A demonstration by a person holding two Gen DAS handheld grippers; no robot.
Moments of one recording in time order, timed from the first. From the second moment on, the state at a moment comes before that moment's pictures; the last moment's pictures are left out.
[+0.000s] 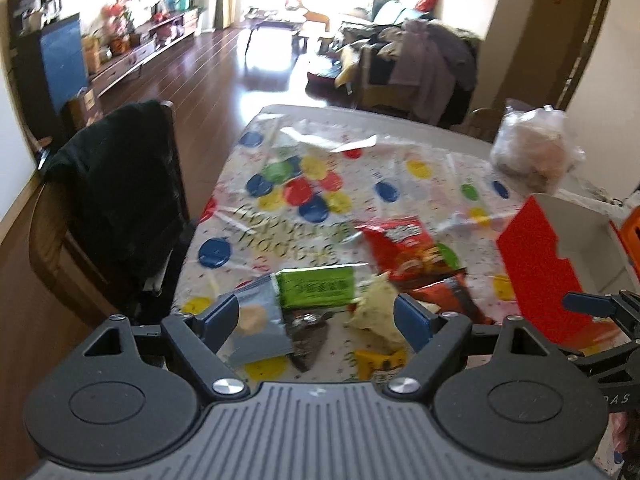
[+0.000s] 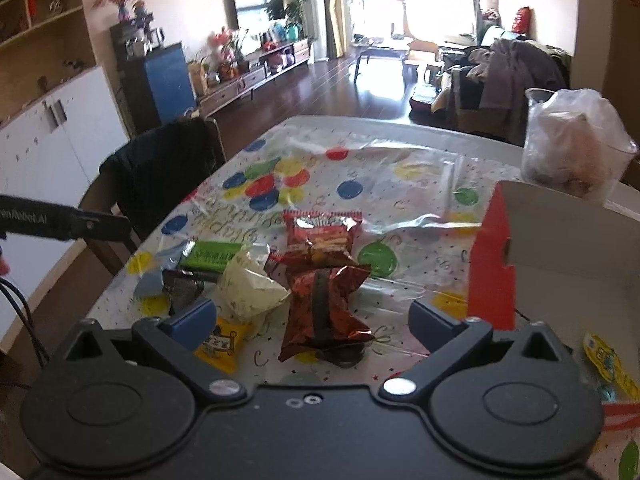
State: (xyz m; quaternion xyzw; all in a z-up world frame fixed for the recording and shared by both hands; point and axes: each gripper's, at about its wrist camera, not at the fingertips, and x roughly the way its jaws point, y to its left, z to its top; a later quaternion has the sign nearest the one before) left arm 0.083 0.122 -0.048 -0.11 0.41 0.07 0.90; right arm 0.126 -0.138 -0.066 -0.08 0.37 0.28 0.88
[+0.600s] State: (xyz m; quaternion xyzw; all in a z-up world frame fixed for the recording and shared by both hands) left arm 0.109 0.131 -0.102 -0.12 0.49 0.09 0.86; right arm 0.167 -0.130 -0.153 -0.14 0.45 0.31 0.83
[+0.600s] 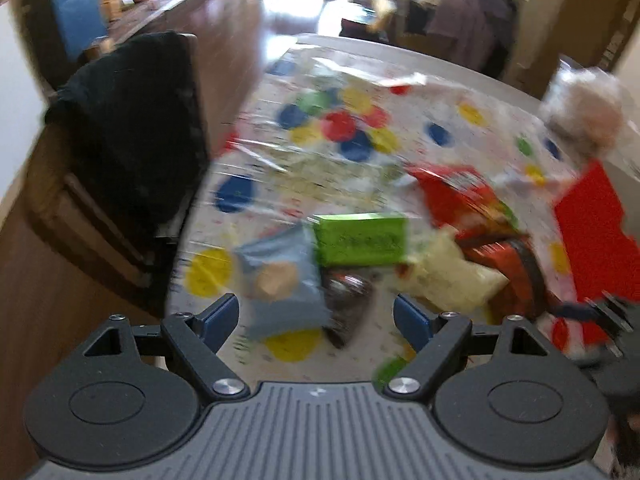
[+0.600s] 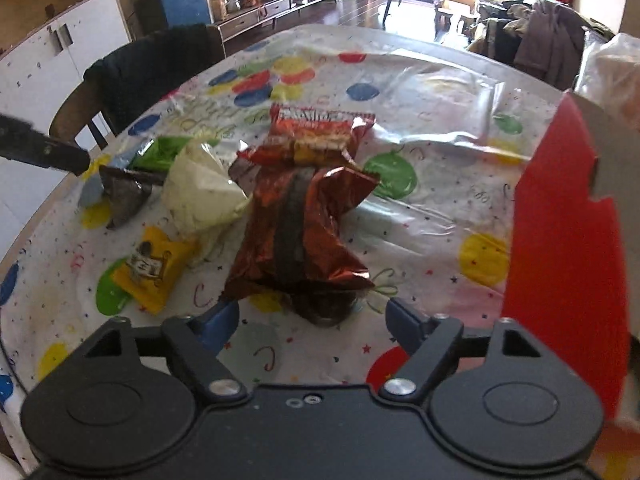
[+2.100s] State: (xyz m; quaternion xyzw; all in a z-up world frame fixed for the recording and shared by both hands) left arm 0.134 0.038 -0.145 -0.03 0.55 -0.01 0.84; right arm 0.143 -0.157 -0.136 -0.12 0.42 0.29 0.85
